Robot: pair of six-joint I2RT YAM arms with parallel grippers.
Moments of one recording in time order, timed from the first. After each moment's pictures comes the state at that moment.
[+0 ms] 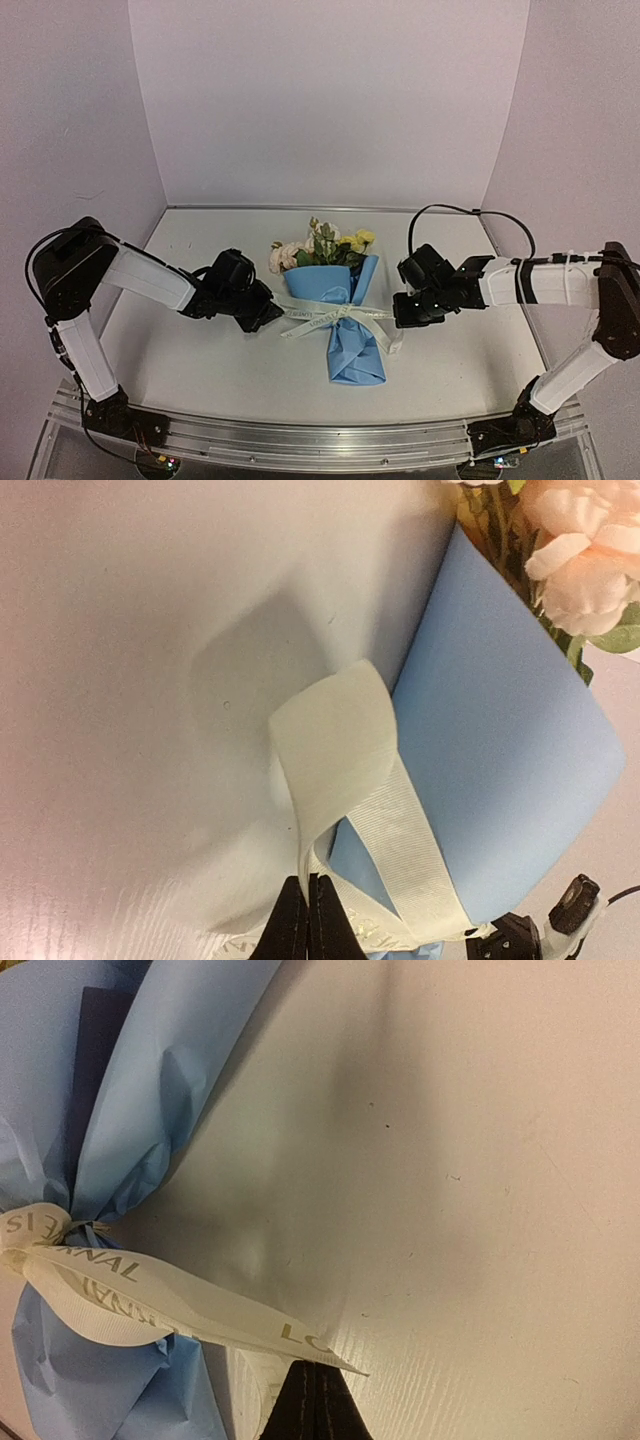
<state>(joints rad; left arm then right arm) -0.74 1.78 0.80 0.22 0.21 -1.46 0.78 1.52 0.90 -0.45 0.17 0.59</state>
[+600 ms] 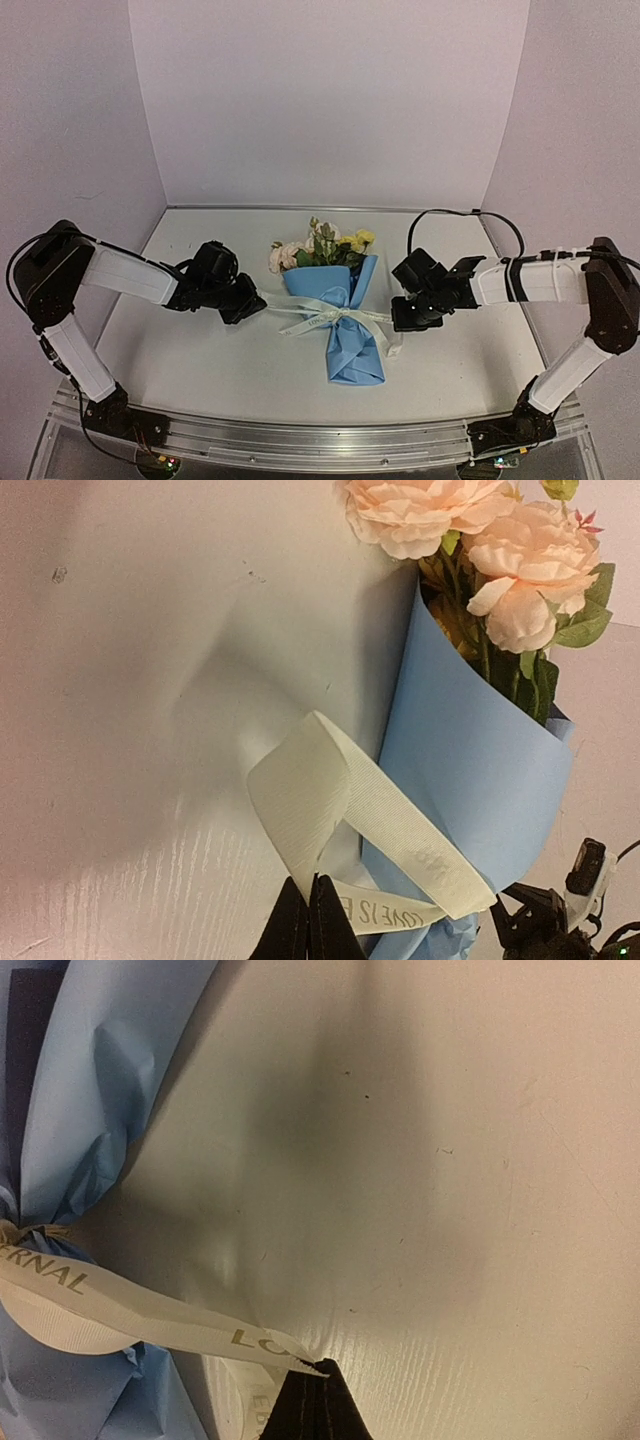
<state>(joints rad) -0.65 1.66 0.76 0.13 0.21 -1.20 0.78 1.58 0.92 -0.48 0.19 0.65</state>
